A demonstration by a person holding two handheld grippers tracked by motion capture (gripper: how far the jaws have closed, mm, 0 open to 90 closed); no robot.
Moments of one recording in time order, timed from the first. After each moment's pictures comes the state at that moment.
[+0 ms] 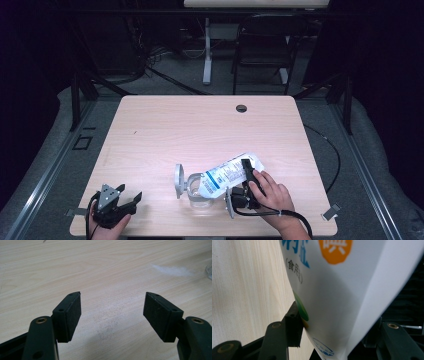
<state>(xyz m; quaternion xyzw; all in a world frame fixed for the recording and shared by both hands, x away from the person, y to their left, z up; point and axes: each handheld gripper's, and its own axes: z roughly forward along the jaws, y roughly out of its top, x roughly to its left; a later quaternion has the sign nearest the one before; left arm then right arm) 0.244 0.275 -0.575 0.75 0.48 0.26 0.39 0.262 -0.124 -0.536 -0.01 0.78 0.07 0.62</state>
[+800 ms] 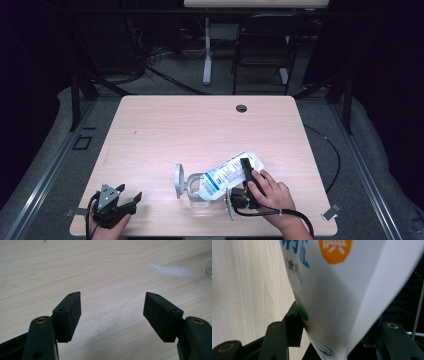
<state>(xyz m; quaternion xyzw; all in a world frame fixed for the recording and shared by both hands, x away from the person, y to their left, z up) 0.244 0.275 -0.575 0.75 0.48 0.25 0.39 0.262 -0.124 -0.534 -0.03 0.77 0.06 0.63</state>
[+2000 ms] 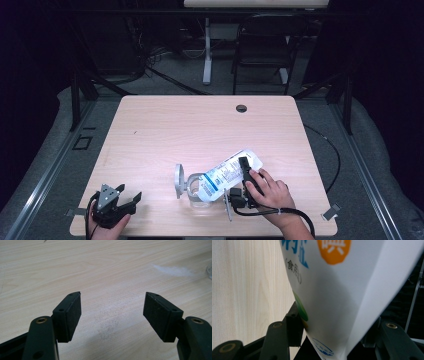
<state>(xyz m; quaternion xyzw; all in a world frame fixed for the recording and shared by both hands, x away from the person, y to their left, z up) 0.244 0.276 -0.575 0.75 0.48 0.25 0.39 0.262 -0.121 -0.532 -0.06 0.77 0.04 0.64</state>
